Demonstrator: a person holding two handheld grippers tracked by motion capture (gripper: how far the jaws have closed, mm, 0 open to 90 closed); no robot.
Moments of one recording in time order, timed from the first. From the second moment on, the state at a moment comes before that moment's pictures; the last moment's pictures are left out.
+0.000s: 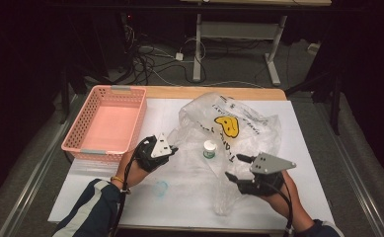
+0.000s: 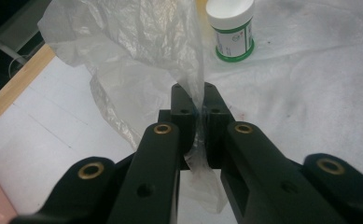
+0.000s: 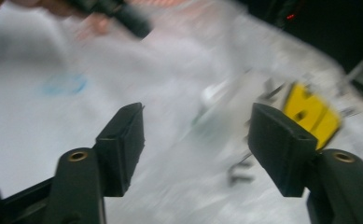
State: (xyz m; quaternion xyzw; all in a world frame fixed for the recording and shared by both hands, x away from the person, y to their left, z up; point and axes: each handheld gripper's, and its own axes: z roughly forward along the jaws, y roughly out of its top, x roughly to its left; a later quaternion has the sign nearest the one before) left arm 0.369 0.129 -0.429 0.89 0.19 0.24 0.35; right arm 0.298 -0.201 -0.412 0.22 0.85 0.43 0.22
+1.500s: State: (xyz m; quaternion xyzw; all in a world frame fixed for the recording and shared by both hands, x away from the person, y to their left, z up) left arm 0.353 0.169 -0.381 0.83 0.21 0.30 0.43; right arm 0.299 -0.229 -0.404 0.24 0.82 0.47 0.24
